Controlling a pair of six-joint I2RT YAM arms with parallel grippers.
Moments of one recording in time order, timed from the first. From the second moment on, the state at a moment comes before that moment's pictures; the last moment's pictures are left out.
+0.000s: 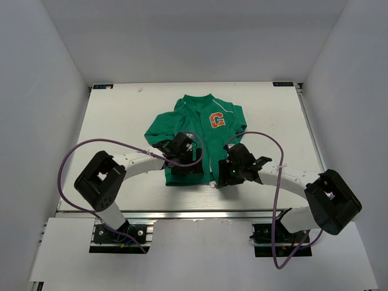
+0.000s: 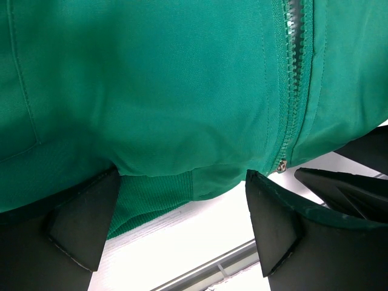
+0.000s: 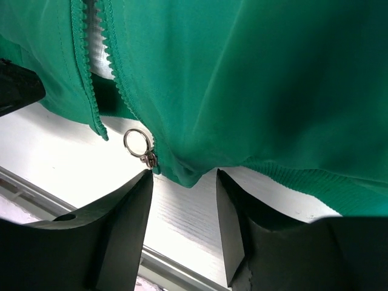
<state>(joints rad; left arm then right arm) -0.75 1.66 0.95 -0.31 0.11 -0.66 0.71 1.37 0.64 -0.29 -0.14 0.47</state>
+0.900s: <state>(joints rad) -0.75 1.65 0.95 -0.31 0.10 -0.67 0.86 1.52 0.78 -0.36 0.22 0.64</state>
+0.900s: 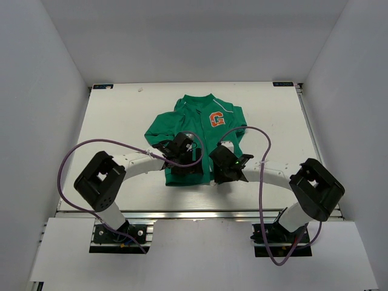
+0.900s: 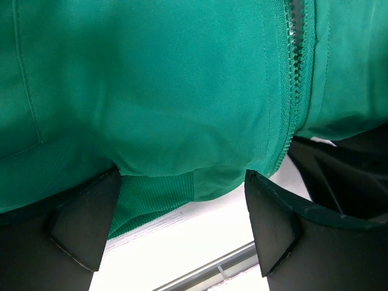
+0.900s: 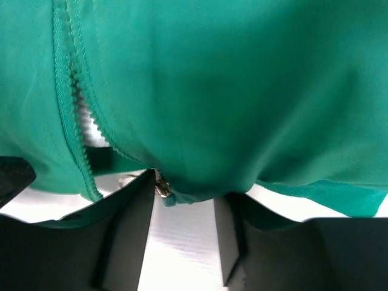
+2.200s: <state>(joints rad) -0.75 1.63 0.95 -0.37 0.05 -0.67 0.86 1.40 0.66 -0.26 0.06 0.56</state>
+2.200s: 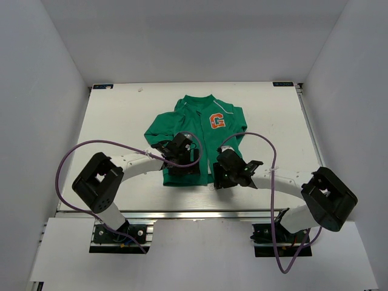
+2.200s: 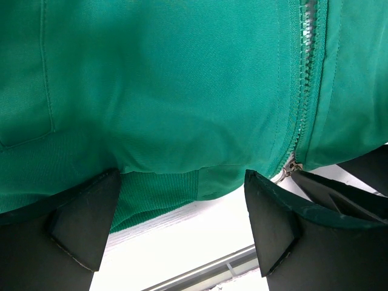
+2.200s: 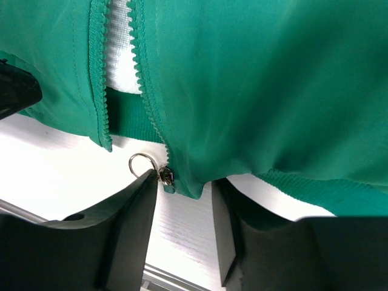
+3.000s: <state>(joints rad) -0.75 1.63 0.95 -0.37 0.05 -0.67 0.81 1.40 0.64 -0.23 0.04 0.58</state>
